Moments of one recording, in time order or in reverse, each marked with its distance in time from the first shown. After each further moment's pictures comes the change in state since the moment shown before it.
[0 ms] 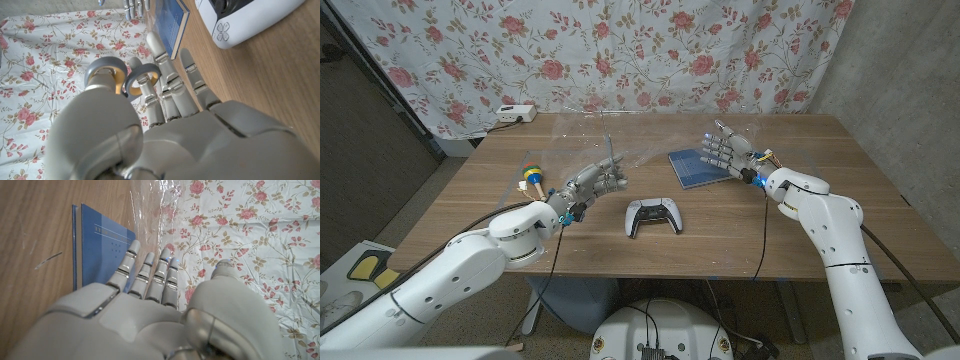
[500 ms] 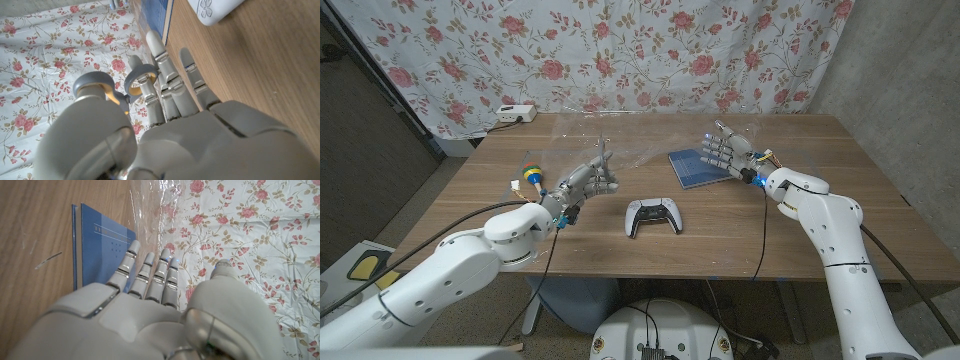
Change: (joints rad) left arm 0.032 0.035 -0.024 -0.025 0.076 0.023 0.080; left_hand -0.148 -0.078 -0.071 0.043 -0.034 0.029 0.018 -0.004 -0.042 0.046 -0.012 -0.016 -0.017 0.016 0.009 -0.015 -0.003 0.007 0.007 0.004 -0.031; right arm 0.004 0.010 0.005 0.001 -0.007 -0.009 0.000; right_hand 0.005 0.005 0.004 -0.004 0.000 0.000 0.000 0.000 0.000 0.004 -0.004 -0.008 0.000 0.000 0.000 0.000 -0.005 0.000 0.000 -0.012 0.000
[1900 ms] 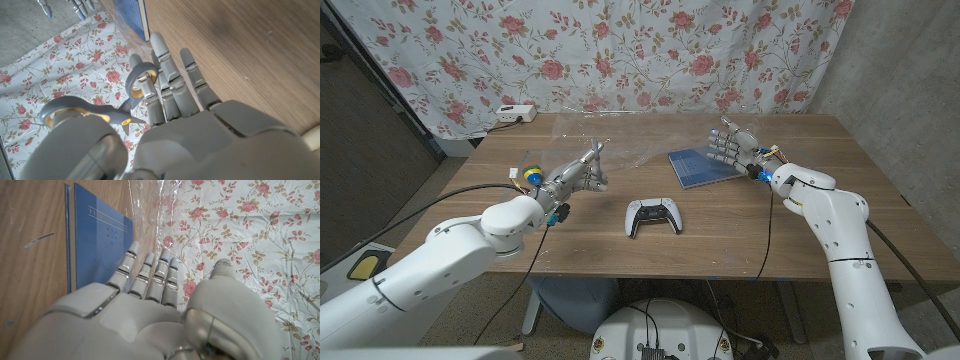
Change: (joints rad) left arm -0.059 0.065 0.025 0.048 0.239 0.057 -0.097; left_hand -0.240 -0.105 -0.228 0.047 0.055 0.016 0.018 -0.029 -0.016 0.009 -0.002 -0.049 -0.005 -0.055 0.042 -0.016 -0.005 -0.012 0.033 -0.031 -0.076; right arm 0.014 -0.016 0.020 -0.002 -0.023 -0.003 0.001; right_hand 0.004 0.004 0.001 -0.010 0.000 0.000 0.000 0.000 -0.005 0.001 -0.001 -0.008 0.000 -0.004 0.004 0.007 -0.014 -0.006 0.006 -0.017 0.000
